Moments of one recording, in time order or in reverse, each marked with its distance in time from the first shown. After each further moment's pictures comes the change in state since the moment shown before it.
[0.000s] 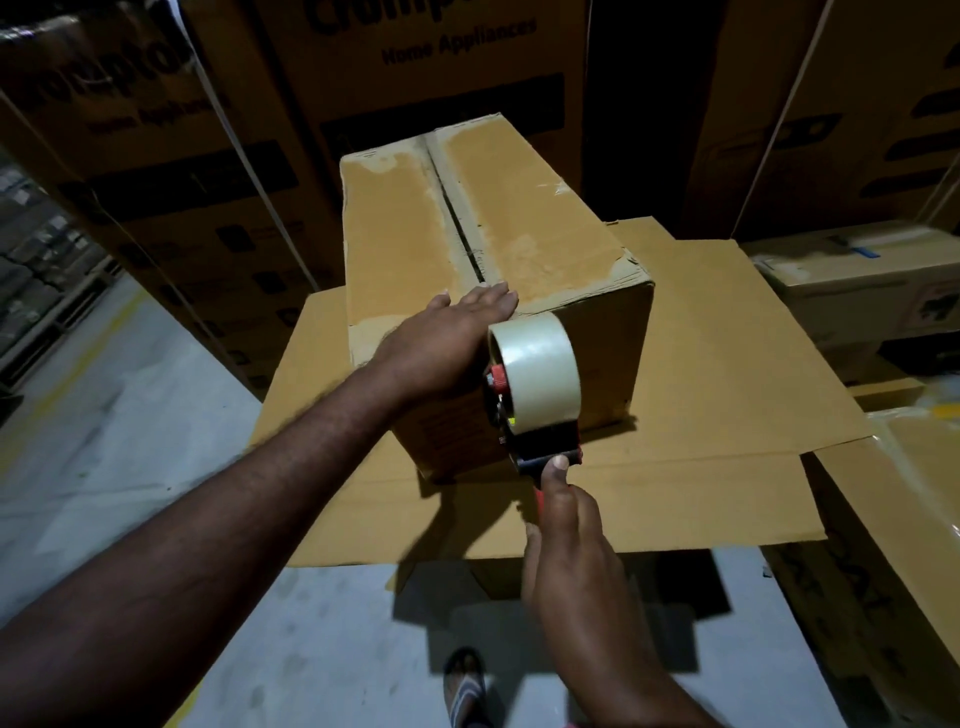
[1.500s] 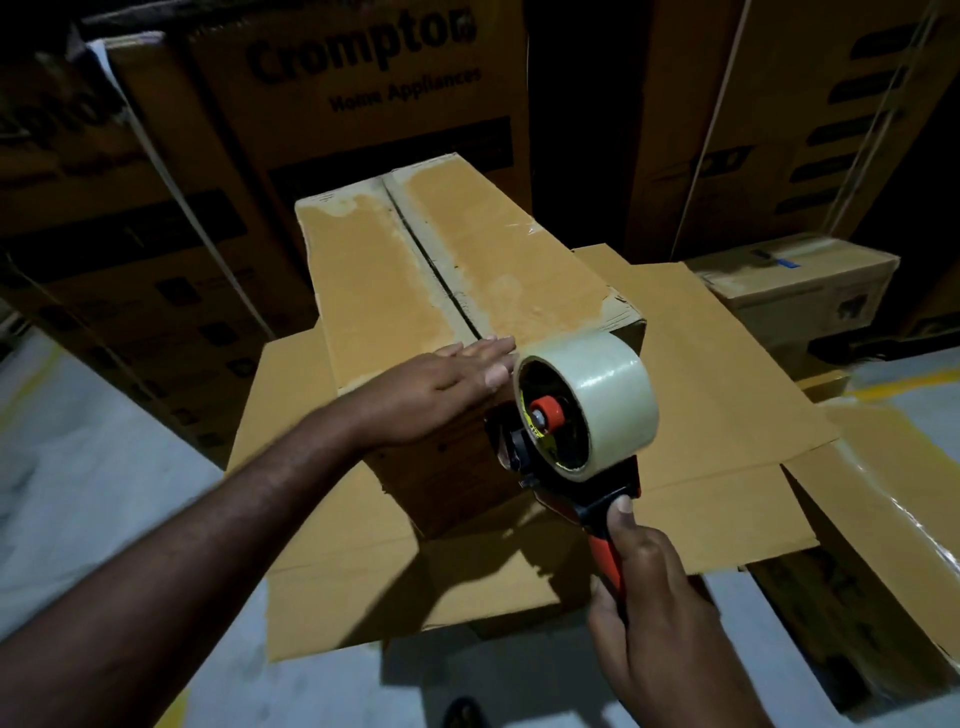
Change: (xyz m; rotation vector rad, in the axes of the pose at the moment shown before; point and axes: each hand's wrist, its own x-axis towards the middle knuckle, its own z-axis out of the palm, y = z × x) left_hand -0.001 -0.027 -0.012 -0.461 -0.158 0.283; right_hand -0.016 0.006 -0.036 -0.138 0.276 -0.213
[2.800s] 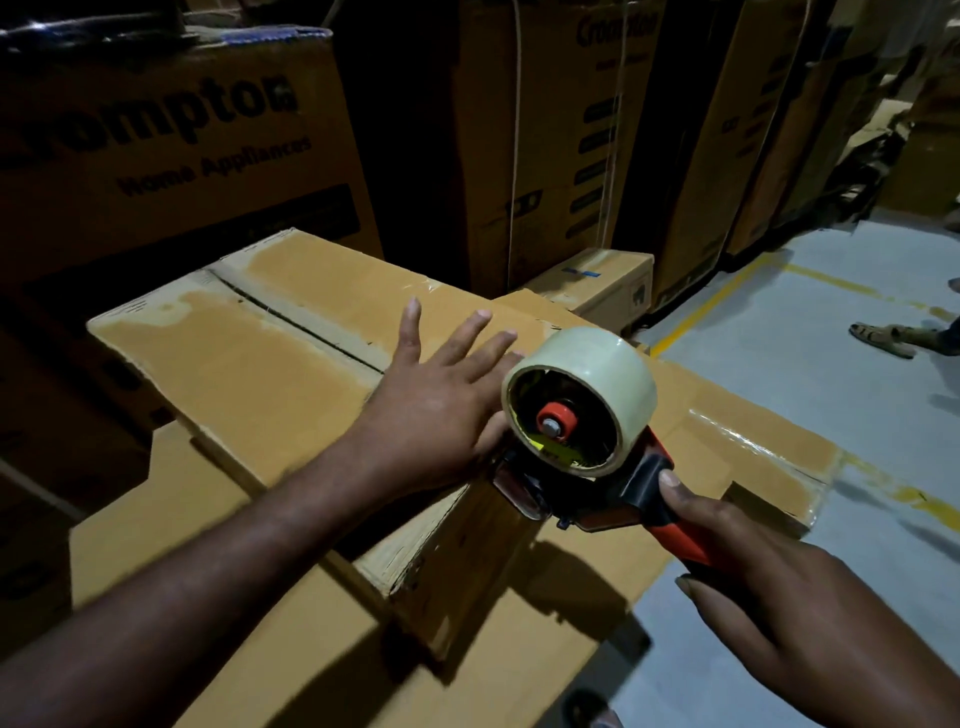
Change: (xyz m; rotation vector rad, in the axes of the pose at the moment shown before) left_hand 0.059 -0.040 -0.044 0.803 0.157 0.483; right_hand 0.030 -0.100 -0.018 -0.286 -0.026 0.500
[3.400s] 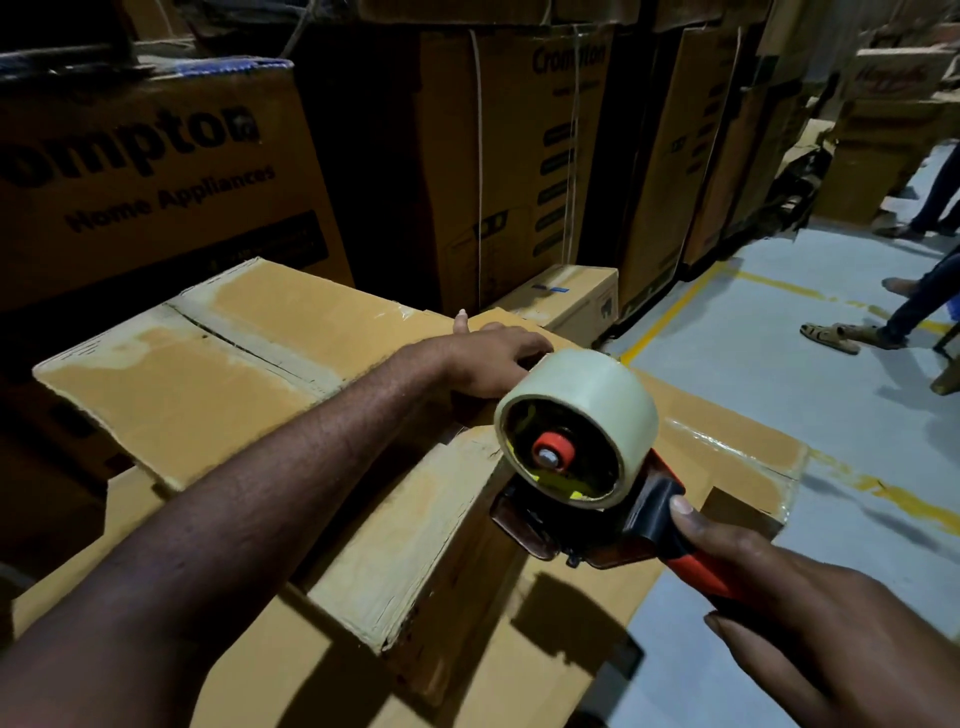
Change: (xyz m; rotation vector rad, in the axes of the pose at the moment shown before) left_hand 0.133 -0.010 0.000 -0.459 -0.301 0.102; right_hand -0.020 -0.018 -0.021 -0.087 0.107 -0.005
